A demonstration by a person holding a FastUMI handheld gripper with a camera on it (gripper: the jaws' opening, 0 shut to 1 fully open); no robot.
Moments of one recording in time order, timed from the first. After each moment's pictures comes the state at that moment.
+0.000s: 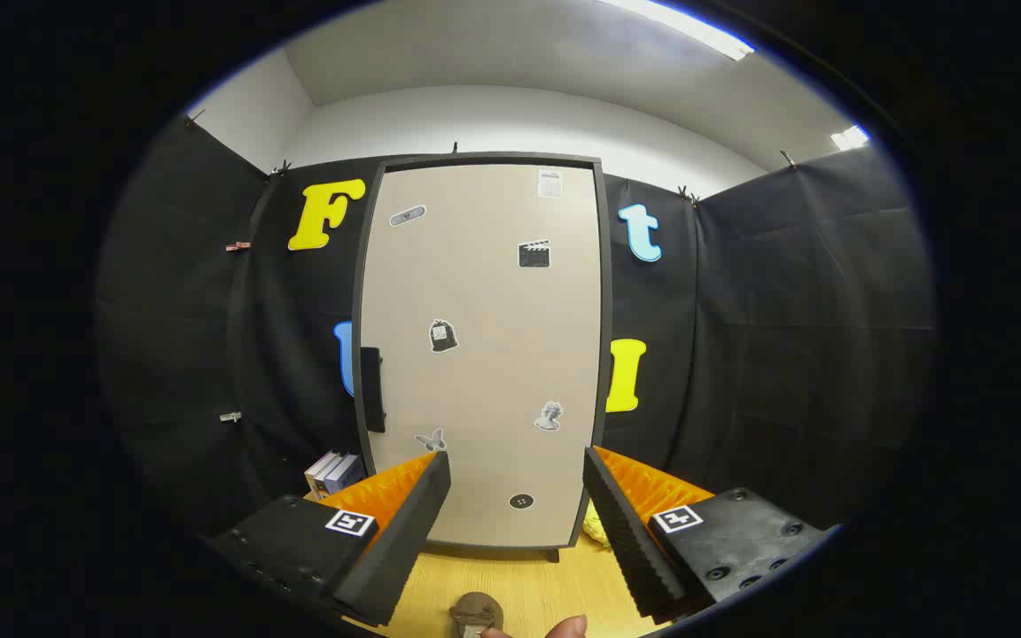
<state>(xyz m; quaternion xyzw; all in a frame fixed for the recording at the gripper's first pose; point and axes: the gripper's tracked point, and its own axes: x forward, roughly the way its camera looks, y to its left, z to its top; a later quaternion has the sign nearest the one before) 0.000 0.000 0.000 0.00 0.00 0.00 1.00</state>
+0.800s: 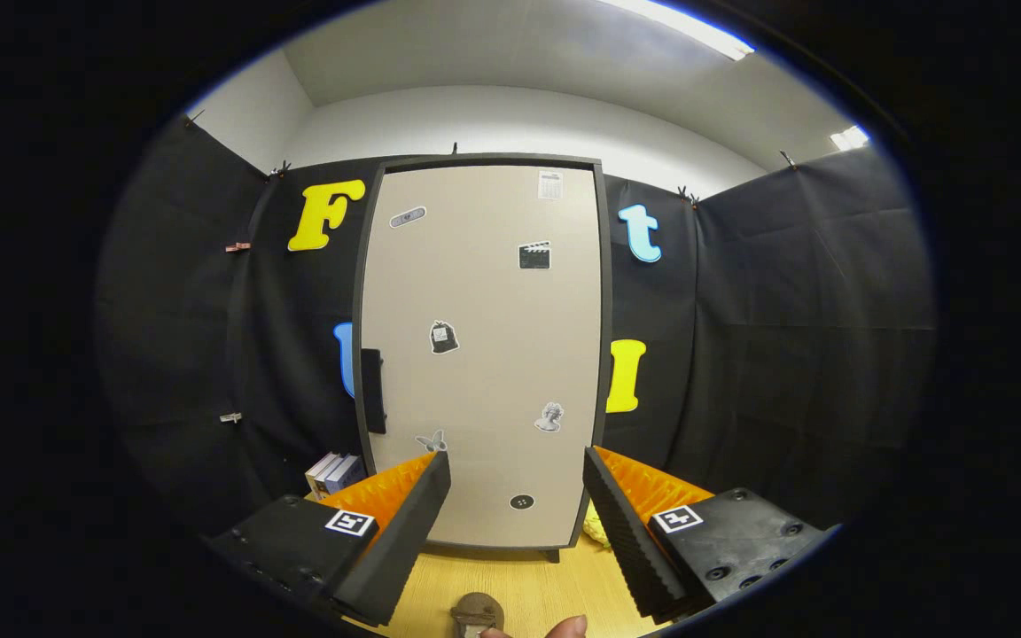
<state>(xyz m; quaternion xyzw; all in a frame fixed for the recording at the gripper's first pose) 0.001 0.002 0.003 0.00 0.00 0.00 1.00</state>
